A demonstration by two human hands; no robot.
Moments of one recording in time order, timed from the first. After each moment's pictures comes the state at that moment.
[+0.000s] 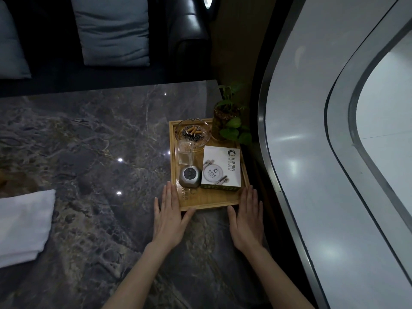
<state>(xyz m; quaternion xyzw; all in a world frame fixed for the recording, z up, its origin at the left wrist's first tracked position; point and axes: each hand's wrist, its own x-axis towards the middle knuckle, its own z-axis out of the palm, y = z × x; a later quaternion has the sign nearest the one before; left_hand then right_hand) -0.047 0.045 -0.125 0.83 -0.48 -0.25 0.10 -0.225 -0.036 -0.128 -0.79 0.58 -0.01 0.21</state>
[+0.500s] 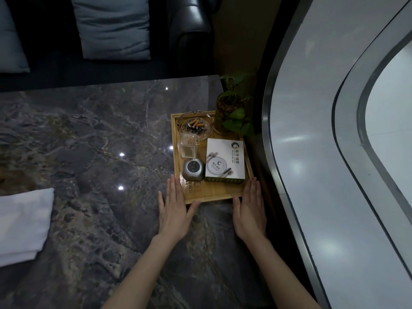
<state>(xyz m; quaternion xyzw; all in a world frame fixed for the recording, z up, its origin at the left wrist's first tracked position) -0.050 0.023 -0.127 0.84 -0.47 -0.24 0.12 -0.214 -0.060 -0.116 -0.76 0.59 -0.04 0.26</state>
